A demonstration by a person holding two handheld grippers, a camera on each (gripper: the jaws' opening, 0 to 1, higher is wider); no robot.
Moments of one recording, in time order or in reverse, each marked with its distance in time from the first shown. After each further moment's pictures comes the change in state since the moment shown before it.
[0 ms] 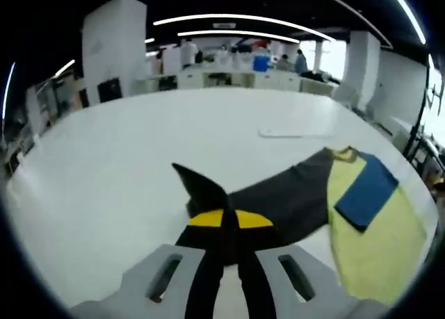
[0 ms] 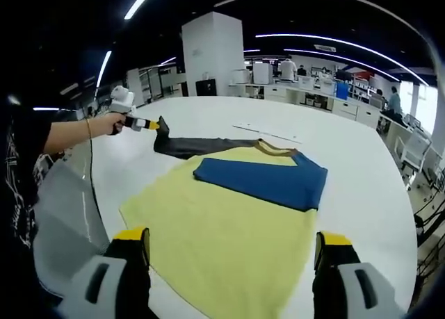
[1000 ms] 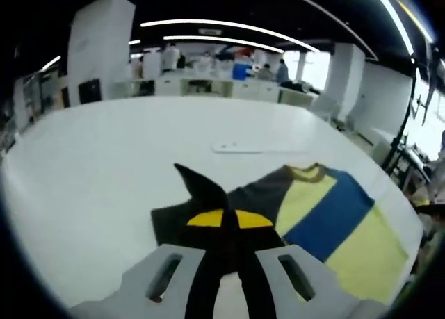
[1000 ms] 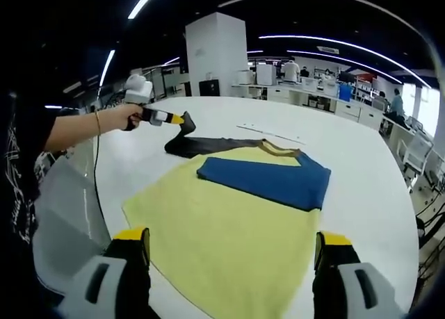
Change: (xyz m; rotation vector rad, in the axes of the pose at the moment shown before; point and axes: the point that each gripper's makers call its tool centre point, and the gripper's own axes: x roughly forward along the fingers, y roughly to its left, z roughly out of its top) left arm 0.020 -0.090 0.026 -0.045 -0.050 -0.135; right arm -0.001 0.005 -0.004 -0.013 -0.002 0.012
